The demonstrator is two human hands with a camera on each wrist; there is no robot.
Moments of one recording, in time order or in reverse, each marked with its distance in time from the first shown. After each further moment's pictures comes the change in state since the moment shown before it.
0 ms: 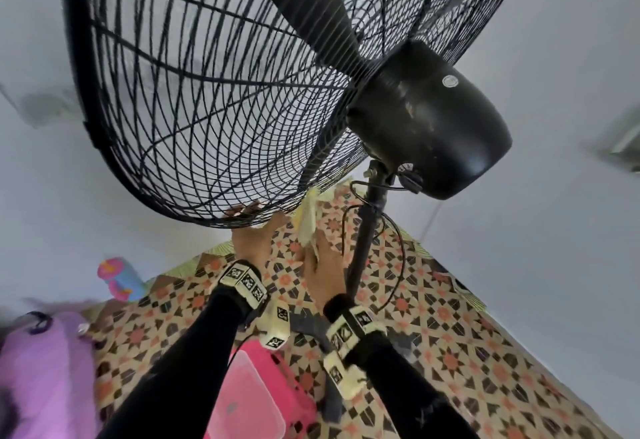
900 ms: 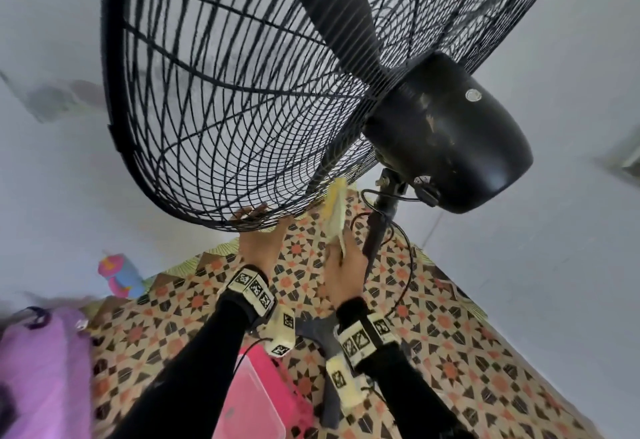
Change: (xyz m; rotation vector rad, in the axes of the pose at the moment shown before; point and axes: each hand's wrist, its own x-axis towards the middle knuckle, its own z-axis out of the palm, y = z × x) left_hand -0.004 0.010 -0.001 0.061 0.048 -0.007; right_hand 0.003 -0.019 -0.017 0.031 0.242 0.063
